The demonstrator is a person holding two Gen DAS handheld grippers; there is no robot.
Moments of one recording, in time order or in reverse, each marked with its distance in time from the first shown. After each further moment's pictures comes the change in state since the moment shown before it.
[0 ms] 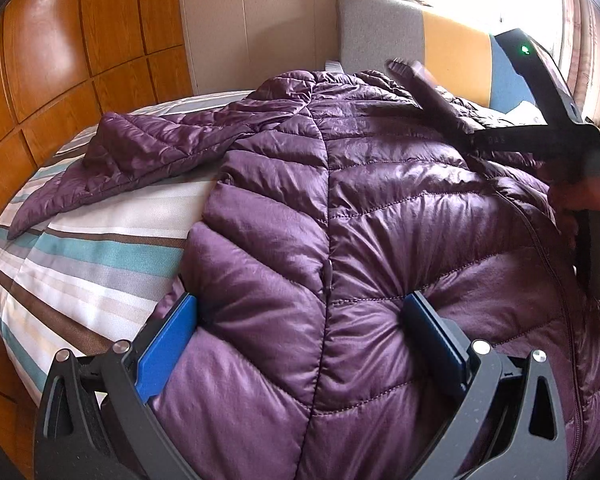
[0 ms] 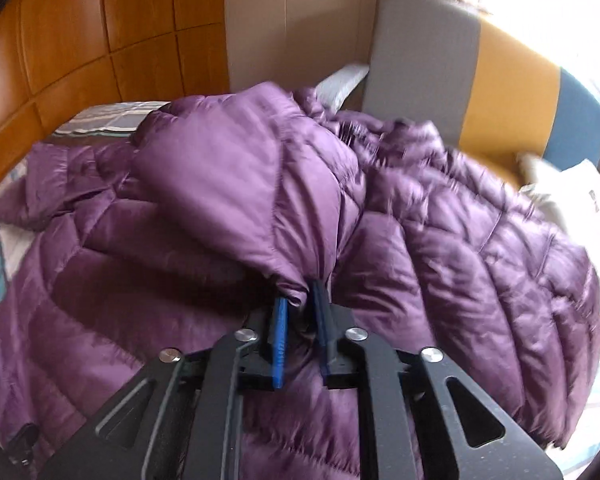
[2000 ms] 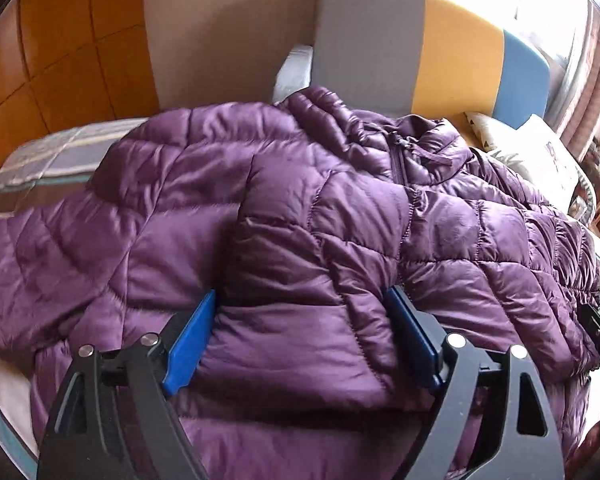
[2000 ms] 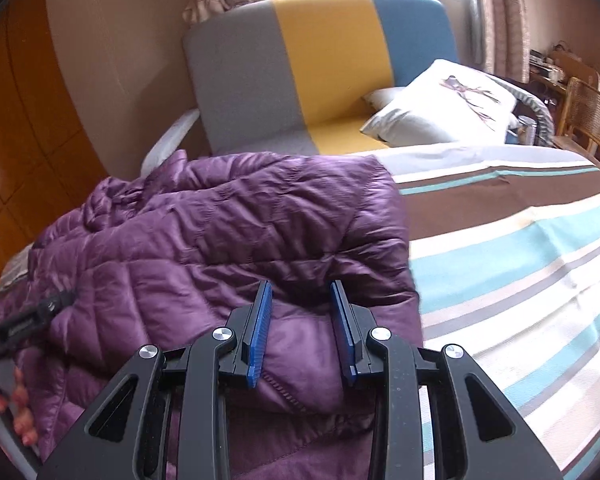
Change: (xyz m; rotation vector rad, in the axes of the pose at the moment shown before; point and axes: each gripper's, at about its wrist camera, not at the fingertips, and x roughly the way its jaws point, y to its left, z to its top) left arm 0.138 -0.084 0.167 -0.058 0.105 -0.108; right arm -0.059 -0.161 -0.069 0.509 -0.118 -0.250
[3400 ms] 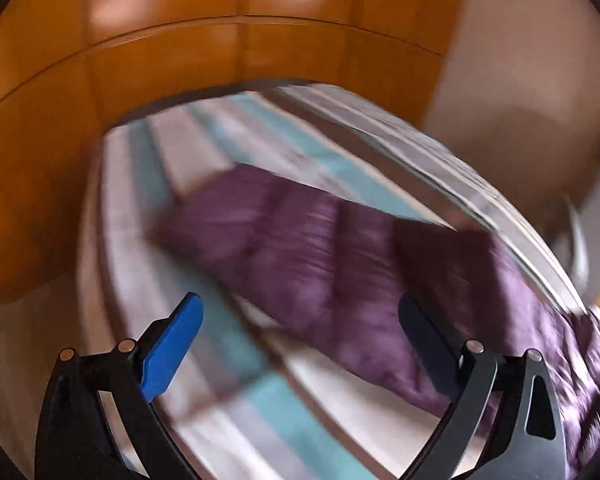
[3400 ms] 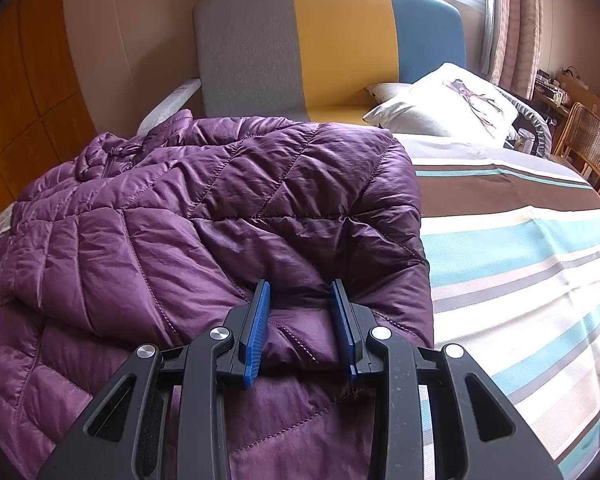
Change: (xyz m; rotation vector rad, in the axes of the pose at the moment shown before) left arm -0.115 0.398 -0.077 -0.708 -0.141 0.532; right arm -0.001 0.022 -0.017 -0.111 0.034 -0.063
